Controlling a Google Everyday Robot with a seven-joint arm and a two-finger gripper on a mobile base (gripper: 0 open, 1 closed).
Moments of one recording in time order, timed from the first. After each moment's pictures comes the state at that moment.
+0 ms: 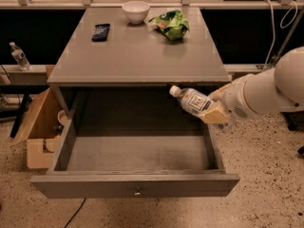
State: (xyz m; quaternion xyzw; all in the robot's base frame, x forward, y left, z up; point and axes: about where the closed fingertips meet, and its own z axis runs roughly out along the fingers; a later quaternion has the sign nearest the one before) arm 0.522 -0.155 0.829 -0.47 0.81 0.04 0.34
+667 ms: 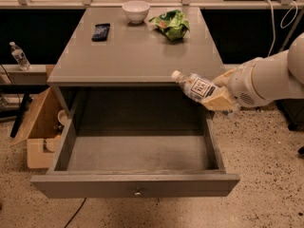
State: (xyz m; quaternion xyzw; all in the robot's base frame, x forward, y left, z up) arm 0.530 -0.161 0.873 -0.48 0.80 0.02 0.37
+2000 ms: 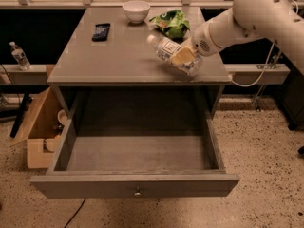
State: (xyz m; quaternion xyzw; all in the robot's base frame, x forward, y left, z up) arm 0.704 -0.095 0.888 -0.45 0.79 0.11 0.40
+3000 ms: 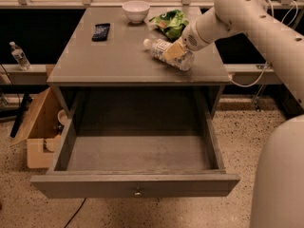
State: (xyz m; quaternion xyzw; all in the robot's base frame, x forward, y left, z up) arm 0.762 -0.078 0.859 -0.42 0.82 0.13 0.37
